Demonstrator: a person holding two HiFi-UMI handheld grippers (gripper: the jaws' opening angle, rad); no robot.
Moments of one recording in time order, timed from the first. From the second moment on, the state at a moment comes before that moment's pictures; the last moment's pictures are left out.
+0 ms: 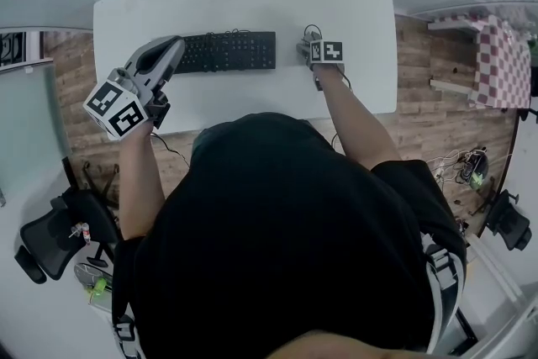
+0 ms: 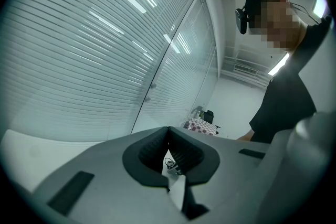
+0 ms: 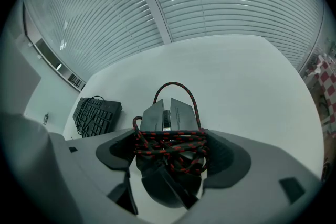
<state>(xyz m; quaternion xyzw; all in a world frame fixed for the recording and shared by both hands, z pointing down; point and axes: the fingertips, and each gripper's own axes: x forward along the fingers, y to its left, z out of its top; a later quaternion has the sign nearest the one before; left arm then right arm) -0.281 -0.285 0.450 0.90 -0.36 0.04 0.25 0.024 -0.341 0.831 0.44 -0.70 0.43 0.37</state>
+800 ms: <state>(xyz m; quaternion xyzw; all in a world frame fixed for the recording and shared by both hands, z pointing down) -0.290 -0.291 0.456 0.90 -0.36 0.04 0.25 0.024 -0.342 0.837 0.46 -0.68 0.39 0.43</state>
